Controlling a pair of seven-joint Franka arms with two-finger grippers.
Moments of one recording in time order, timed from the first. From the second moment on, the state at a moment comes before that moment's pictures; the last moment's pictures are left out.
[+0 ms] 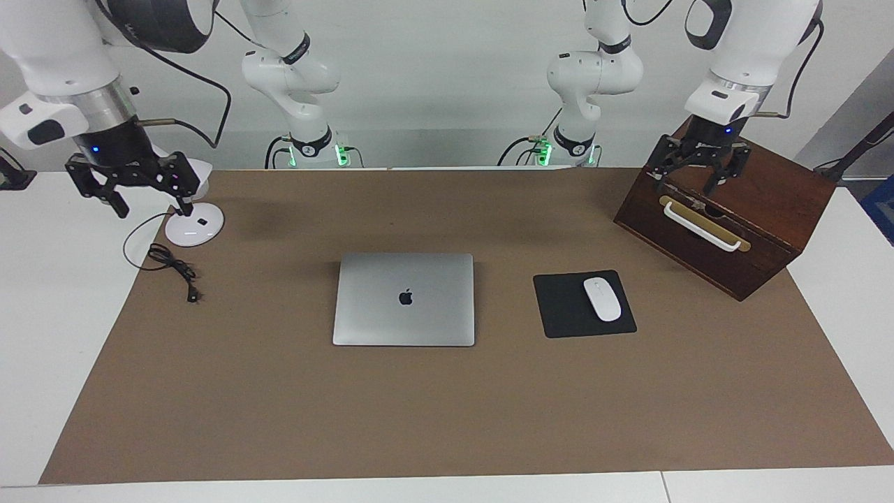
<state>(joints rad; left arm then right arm) -0.08 -0.25 0.05 -1.93 -0.03 1.87 0.13 -0.10 0.09 0.00 -1.38 -0.04 1.62 -0.16</state>
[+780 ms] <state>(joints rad) -0.06 -0.17 0.05 -1.76 -0.03 1.72 0.12 -0.14 0.02 0.01 -1.41 0.14 1.51 0.01</state>
